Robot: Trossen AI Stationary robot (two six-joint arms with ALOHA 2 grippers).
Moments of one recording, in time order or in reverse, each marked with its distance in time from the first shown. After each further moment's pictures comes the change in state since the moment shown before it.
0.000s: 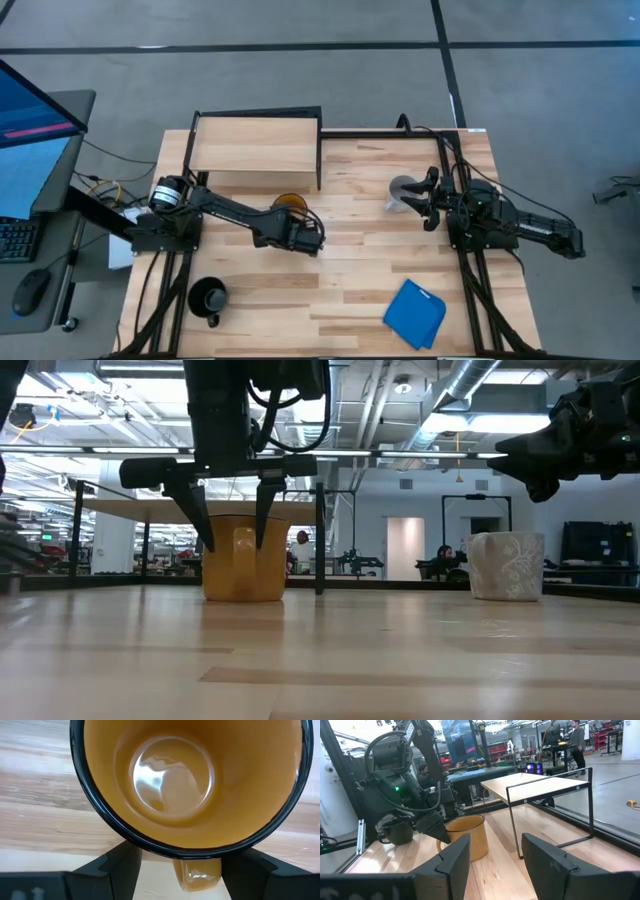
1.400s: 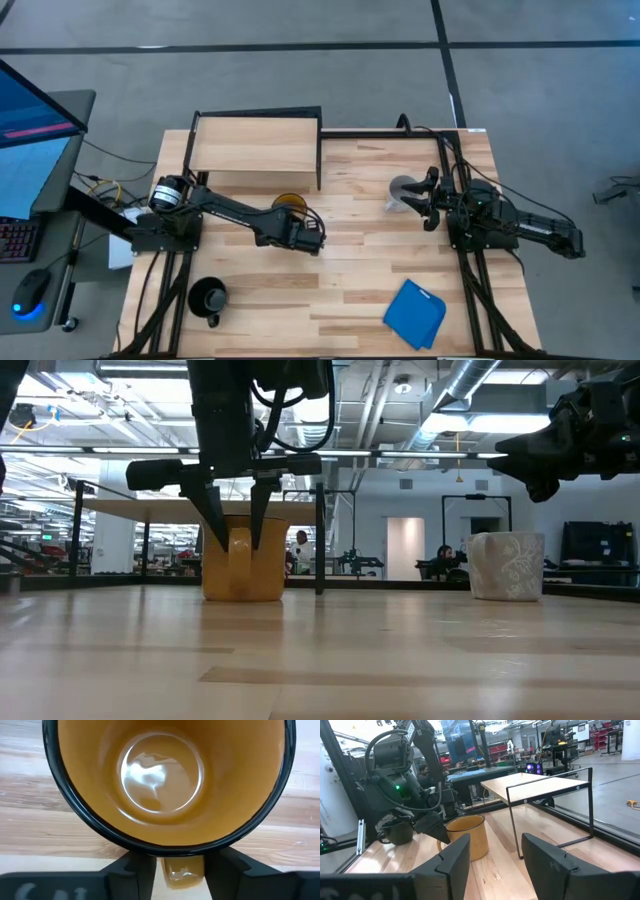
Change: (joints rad) left arm 0.003 0.000 0.000 0.031 0.011 0.049; right arm 0.000 0.000 0.000 0.000 0.000 0.000
